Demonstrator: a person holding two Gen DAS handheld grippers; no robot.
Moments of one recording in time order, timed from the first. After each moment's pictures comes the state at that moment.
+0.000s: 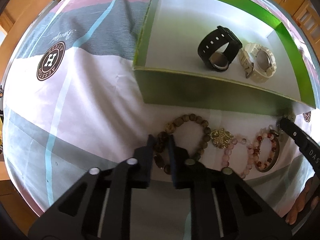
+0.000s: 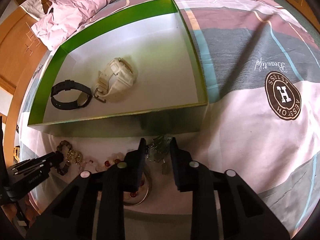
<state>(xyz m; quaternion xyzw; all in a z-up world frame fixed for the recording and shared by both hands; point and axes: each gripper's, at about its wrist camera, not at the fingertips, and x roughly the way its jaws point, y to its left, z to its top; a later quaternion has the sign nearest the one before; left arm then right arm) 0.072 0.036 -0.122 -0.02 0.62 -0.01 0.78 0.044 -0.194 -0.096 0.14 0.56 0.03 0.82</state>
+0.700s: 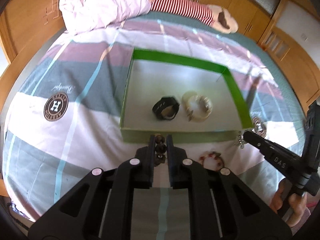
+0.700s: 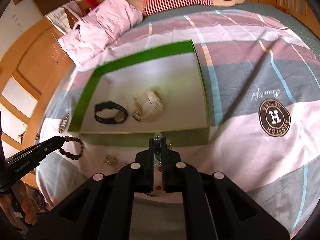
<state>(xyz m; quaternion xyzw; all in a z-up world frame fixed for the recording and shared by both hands) 0.034 0.044 0.000 -0.06 0.48 -0.10 0.87 0.020 -0.195 -0.028 0.16 0.47 0.08 0.86</state>
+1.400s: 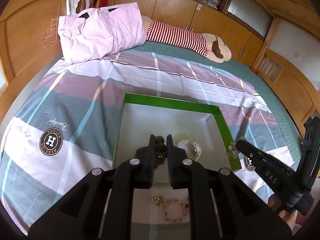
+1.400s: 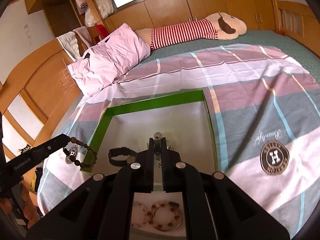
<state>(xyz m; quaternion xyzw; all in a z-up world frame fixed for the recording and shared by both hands) 0.068 0.031 0.026 -0.08 0.39 -0.11 0.91 0.052 -0.187 0.008 0.14 0.38 0.07 0.91</state>
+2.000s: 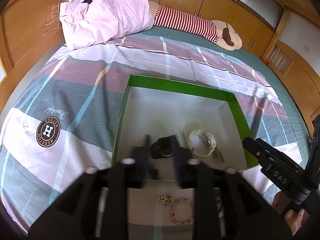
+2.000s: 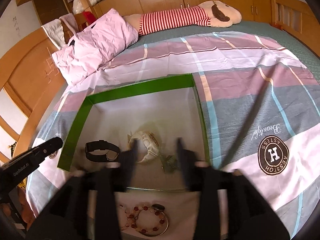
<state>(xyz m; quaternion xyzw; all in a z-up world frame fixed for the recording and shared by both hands) 0.083 0.028 -0.004 -0.07 0.43 -0.08 0.89 0.067 -0.197 -0.020 0.14 0.42 0.04 0.90</state>
